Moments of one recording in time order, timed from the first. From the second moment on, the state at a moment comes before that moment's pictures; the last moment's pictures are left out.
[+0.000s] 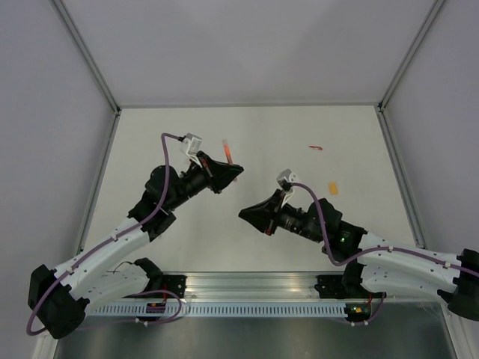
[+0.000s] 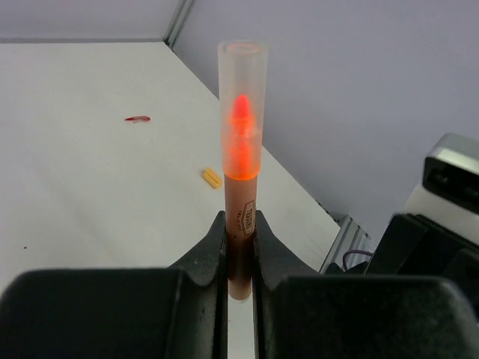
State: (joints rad) left arm -0.69 0.95 0.73 0.31 0.22 -0.57; right arm 1.10 0.91 0.55 0.37 -0.04 0.50
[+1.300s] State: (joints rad) left arm -0.67 1.77 0.95 -0.13 0.09 -0.80; right arm 1.07 0.72 0.66 -0.24 0.64 0.50
